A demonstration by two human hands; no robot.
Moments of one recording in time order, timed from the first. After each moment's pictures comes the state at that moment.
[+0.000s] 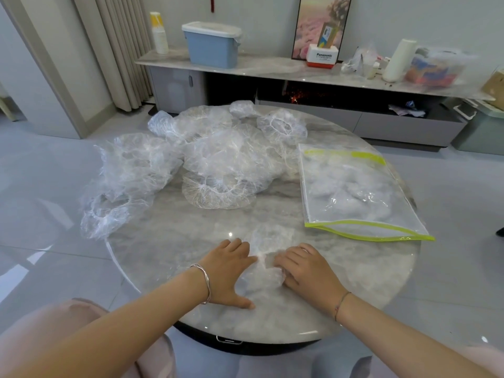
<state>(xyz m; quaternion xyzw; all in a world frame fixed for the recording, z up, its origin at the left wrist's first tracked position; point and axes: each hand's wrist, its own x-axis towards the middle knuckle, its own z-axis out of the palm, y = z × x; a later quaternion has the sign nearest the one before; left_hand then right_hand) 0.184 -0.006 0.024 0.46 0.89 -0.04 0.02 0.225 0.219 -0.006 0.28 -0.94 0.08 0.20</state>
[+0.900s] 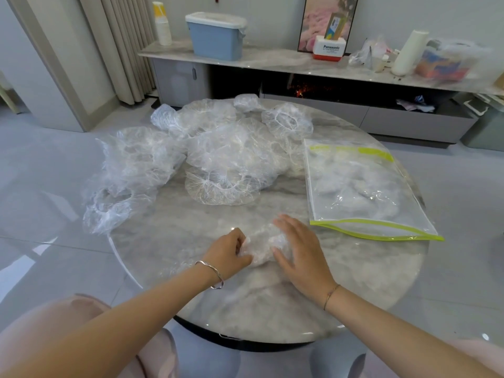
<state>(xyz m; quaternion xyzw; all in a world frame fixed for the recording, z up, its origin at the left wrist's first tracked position) 0.167 0.005 0.006 0.14 0.91 0.37 0.13 0.216 0.195 0.010 0.13 -0.94 0.26 0.16</state>
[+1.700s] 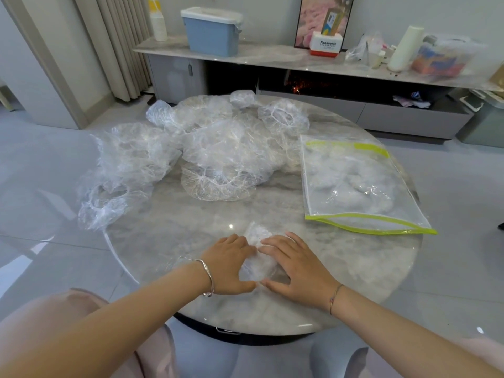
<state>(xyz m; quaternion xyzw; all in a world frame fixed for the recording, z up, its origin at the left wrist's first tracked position) 0.184 0.001 0.020 0.38 0.91 0.07 0.11 0.231 0.206 0.001 0.27 -0.94 0.15 0.09</state>
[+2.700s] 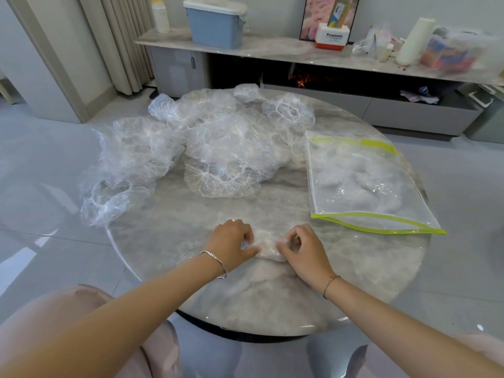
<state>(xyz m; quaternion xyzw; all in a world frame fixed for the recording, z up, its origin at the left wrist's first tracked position) 0.162 0.012 0.011 0.22 0.95 0.22 0.06 0.210 0.198 -0.004 -0.06 -0.90 0.42 0.07</state>
